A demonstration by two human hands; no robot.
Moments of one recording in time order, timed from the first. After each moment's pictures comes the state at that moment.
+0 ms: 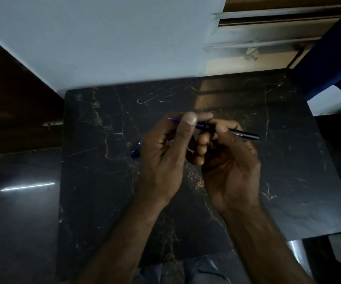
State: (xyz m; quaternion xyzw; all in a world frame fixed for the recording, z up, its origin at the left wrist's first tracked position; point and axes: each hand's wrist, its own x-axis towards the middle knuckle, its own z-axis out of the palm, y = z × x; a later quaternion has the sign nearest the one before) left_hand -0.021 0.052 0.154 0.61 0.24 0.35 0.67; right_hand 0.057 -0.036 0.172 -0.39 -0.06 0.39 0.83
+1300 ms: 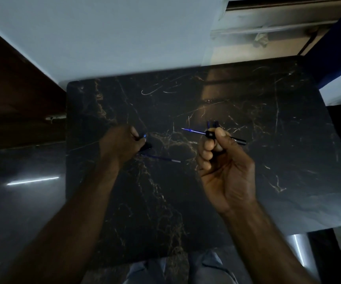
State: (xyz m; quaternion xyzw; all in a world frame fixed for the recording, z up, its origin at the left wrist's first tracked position) left_hand -0.077 0.191 0.012 0.86 0.46 -0.07 0.19; right_hand 0.042 -0.036 0.133 -0.33 0.05 0.47 0.82
